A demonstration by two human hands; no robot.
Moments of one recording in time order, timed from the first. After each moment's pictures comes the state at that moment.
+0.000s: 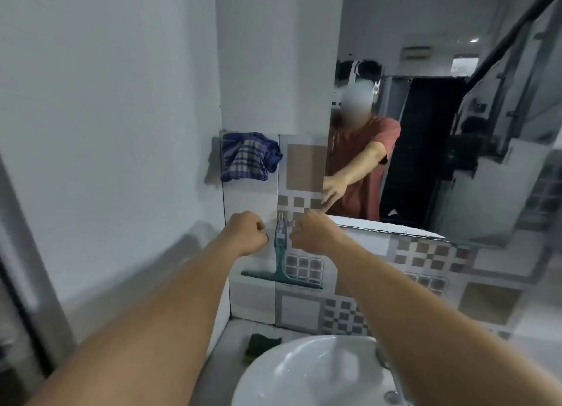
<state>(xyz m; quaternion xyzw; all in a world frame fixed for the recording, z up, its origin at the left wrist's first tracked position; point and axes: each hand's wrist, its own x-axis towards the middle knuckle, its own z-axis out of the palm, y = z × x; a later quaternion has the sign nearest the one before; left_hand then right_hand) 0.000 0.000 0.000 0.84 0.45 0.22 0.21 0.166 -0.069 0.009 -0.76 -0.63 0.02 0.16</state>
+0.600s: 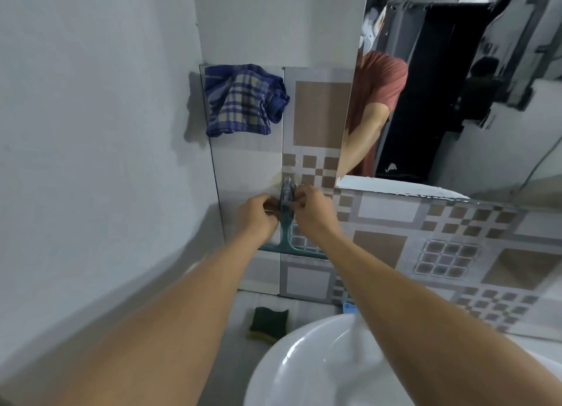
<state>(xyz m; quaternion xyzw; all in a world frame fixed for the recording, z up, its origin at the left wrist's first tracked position) 0.054 0.056 -0.084 0.76 0.45 0.34 0.33 0.168 -0.007 -0.070 -0.77 -0.49 0.07 0.41</state>
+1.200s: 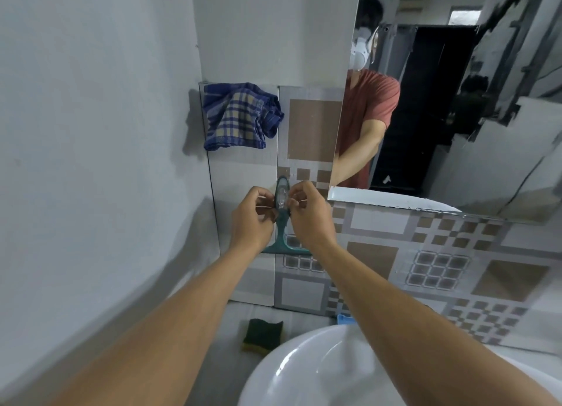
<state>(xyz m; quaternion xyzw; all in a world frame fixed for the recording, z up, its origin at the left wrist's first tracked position) 0.048 0.038 -0.066 0.73 0.35 0.48 0.34 0.157 -0.029 -0.044 -0.68 -0.47 0.10 0.55</state>
